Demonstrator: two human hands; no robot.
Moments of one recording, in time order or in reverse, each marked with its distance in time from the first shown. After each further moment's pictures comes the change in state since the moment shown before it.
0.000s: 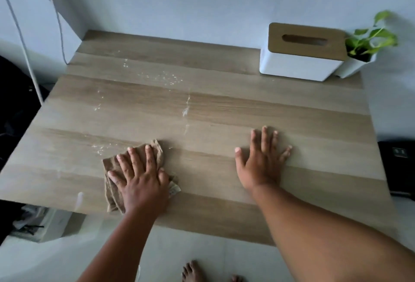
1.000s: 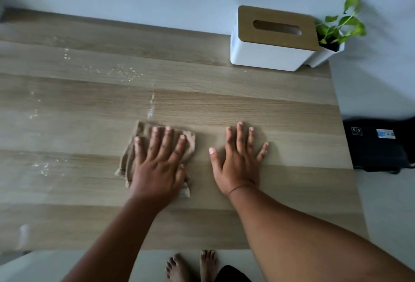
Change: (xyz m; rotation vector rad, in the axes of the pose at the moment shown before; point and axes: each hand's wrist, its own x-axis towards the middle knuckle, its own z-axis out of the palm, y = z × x) left_hand 0.036 0.084 0.003 0.130 0.050 0.721; right_hand 0.004 0.000 -0.004 -0.052 -0.062 -0.010
